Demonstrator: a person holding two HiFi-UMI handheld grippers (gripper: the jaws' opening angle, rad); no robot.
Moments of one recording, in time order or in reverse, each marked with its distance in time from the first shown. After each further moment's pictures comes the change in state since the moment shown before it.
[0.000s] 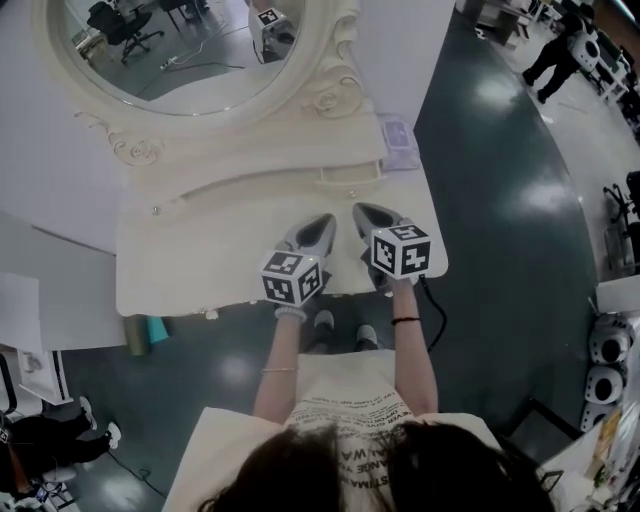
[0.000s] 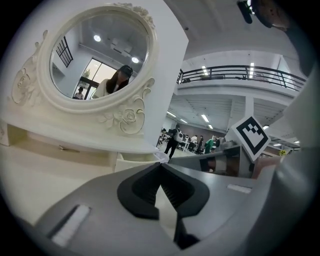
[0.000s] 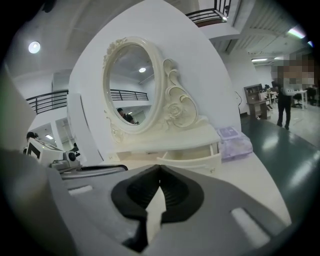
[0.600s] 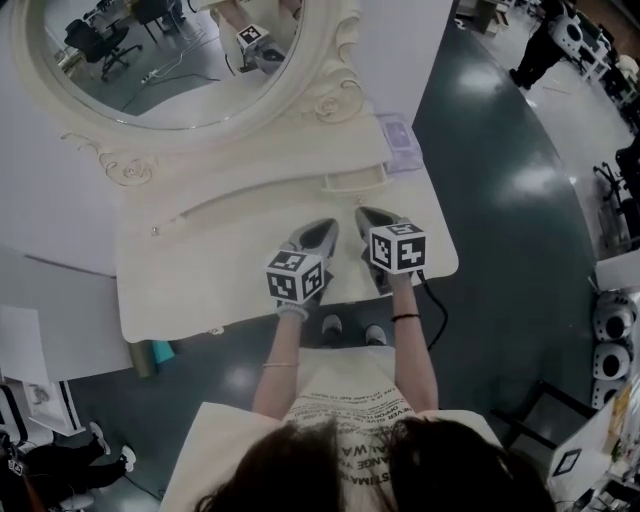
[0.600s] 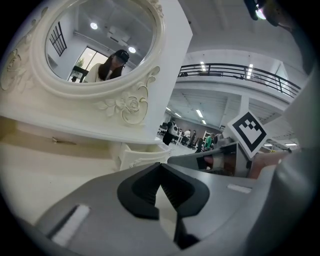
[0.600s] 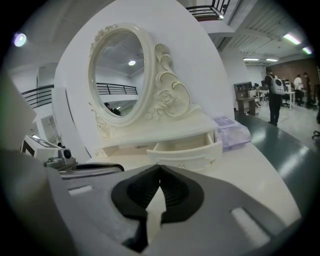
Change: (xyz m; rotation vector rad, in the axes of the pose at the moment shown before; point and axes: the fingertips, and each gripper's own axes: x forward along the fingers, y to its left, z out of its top) left arm 0.014 0.036 -0.021 -0.010 0.096 -0.089; right arm 0.036 -0.012 -0.018 0.045 0.068 -0.127
